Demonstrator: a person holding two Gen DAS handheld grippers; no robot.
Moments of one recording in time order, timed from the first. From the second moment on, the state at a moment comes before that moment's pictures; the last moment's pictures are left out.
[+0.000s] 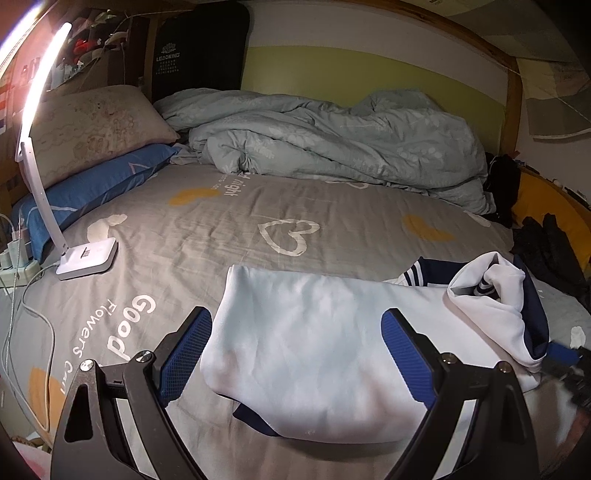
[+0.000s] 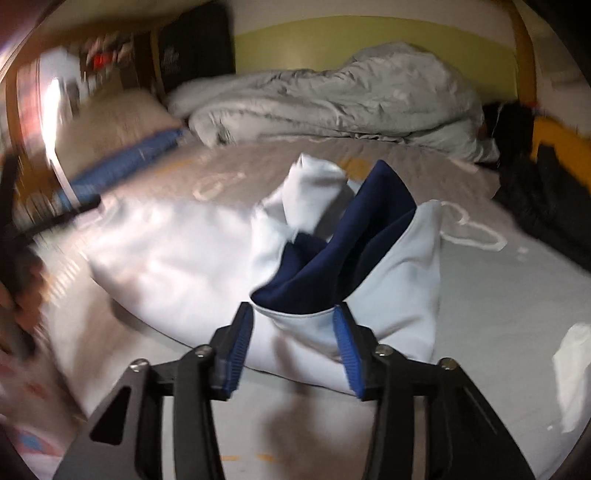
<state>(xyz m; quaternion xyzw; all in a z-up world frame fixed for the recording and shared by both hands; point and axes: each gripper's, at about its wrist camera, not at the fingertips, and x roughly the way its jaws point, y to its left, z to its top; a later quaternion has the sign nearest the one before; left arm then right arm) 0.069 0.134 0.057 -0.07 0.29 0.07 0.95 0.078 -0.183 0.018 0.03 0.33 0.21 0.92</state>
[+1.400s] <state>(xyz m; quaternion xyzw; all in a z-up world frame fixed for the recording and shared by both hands) 0.120 0.146 0.053 -0.22 0.35 -0.08 0.91 0.130 -0.260 0.067 0.10 0.36 0.07 0.93</state>
